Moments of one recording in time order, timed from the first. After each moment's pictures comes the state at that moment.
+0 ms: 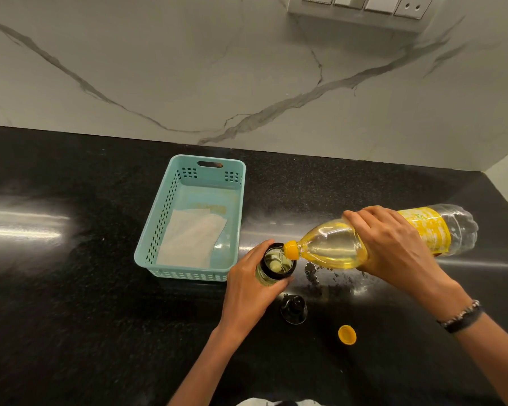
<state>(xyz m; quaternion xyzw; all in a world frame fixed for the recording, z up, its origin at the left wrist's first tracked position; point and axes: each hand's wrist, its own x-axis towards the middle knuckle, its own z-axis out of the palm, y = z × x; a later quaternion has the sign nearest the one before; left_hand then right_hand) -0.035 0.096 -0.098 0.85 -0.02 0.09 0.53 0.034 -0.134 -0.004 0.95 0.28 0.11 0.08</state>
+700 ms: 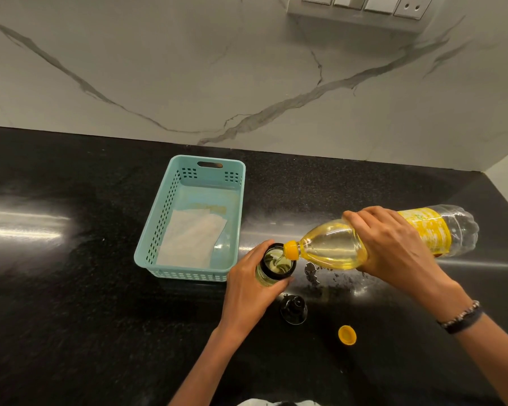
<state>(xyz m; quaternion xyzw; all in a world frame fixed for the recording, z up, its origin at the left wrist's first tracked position) -0.036 0.096 -0.095 0.84 -0.01 0.09 0.53 0.035 -0.133 -0.004 0.95 0.28 0.11 0.09</state>
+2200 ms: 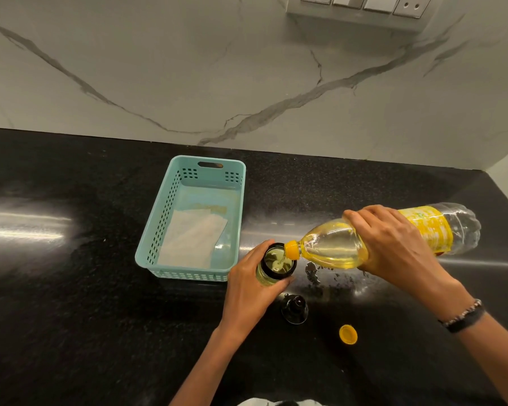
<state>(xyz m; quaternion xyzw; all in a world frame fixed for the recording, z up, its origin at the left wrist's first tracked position) -0.036 0.096 -0.095 0.84 -0.01 0.09 0.53 0.034 -0.133 -0.002 0.95 0.28 0.11 0.08</state>
